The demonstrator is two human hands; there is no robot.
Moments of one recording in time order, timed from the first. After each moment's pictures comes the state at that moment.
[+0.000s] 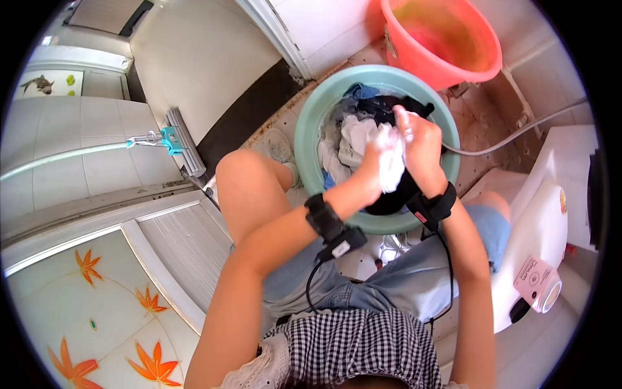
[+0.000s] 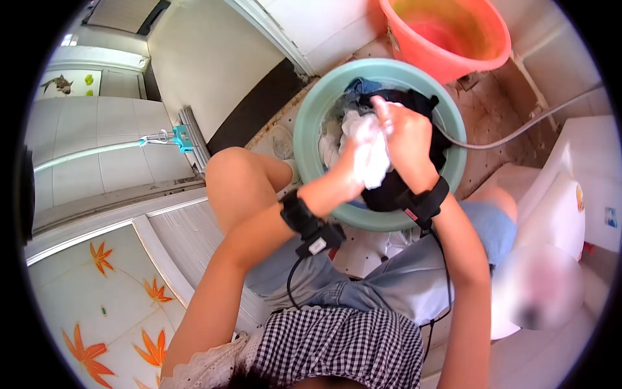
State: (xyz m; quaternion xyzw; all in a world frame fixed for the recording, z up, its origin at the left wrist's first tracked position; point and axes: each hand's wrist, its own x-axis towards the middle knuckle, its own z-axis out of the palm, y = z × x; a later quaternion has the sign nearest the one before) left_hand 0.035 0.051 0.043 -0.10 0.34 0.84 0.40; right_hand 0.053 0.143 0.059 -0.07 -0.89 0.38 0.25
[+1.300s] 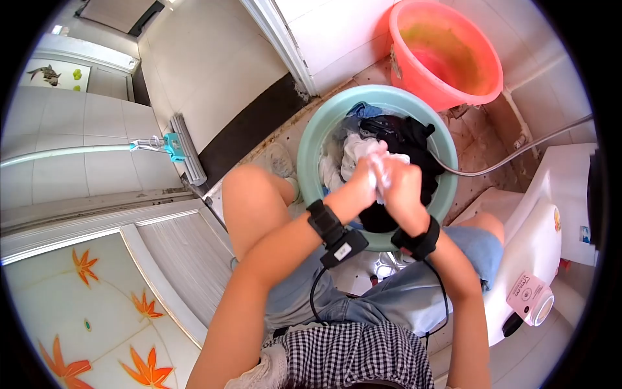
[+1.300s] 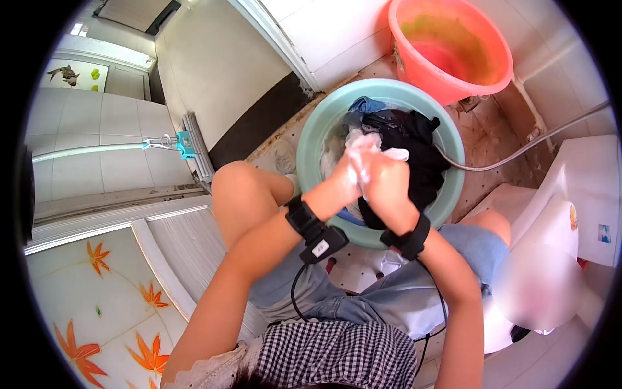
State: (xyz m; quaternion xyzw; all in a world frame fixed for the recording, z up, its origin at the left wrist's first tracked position) left_hand 0.014 0.036 -0.002 -0.16 0.24 0.76 0.58; right_hand 0.066 0.109 0.051 -0.01 -0.92 0.30 0.25
